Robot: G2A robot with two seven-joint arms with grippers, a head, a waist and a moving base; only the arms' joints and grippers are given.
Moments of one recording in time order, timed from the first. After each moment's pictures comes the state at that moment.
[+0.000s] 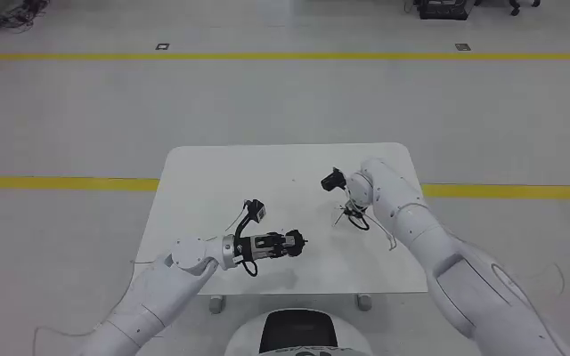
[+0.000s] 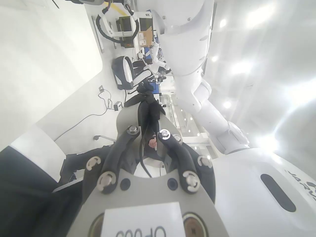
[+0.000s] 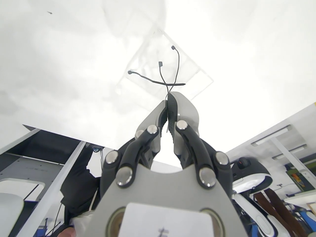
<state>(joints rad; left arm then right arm) 1.34 -1.04 -0.90 -1.46 -0.53 -0.31 -0.91 -0.74 -1.38 0.72 -0.75 -1.01 -0.22 1.22</state>
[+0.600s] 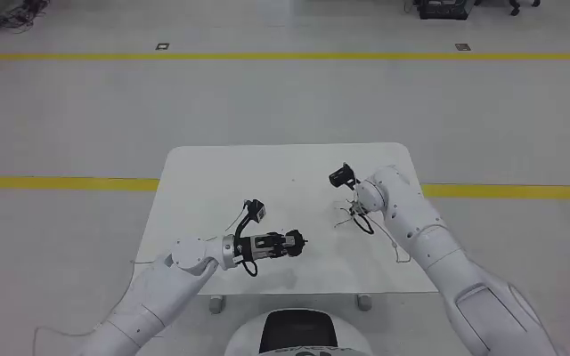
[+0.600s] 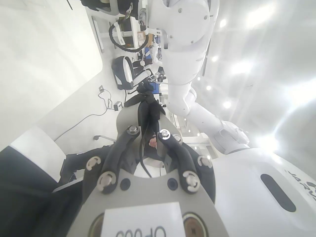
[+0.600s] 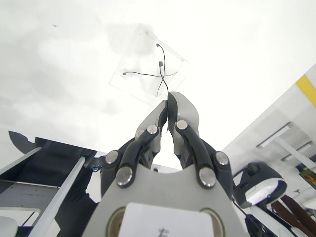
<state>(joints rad) 1.34 -1.04 -0.90 -1.46 -0.53 -0.31 -0.91 -0.94 -1.27 0.91 -1.12 -1.14 -0.10 1.22</state>
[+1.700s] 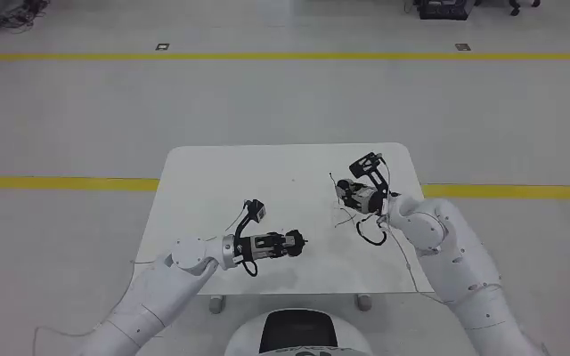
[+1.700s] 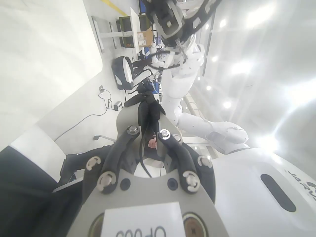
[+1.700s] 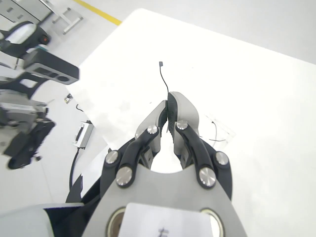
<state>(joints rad) 1.34 -1.04 -0.90 -1.46 -0.53 -0.31 -0.91 -1.41 -1.11 1.27 -1.70 -0.76 -0.34 0.66</state>
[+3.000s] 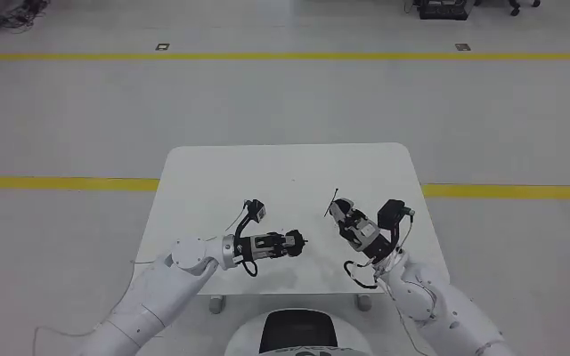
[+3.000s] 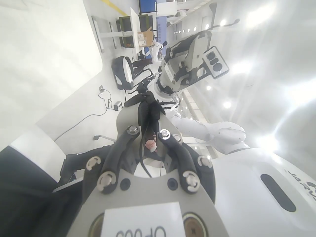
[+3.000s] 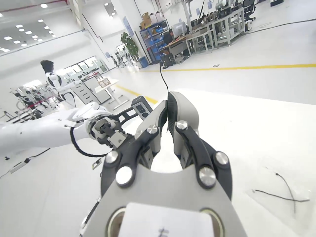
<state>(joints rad) 1.34 -1.04 -0.90 -1.46 -0.53 -0.31 -0.91 -1.69 -0.98 1.07 -1.79 -0.76 -0.34 -0.28</state>
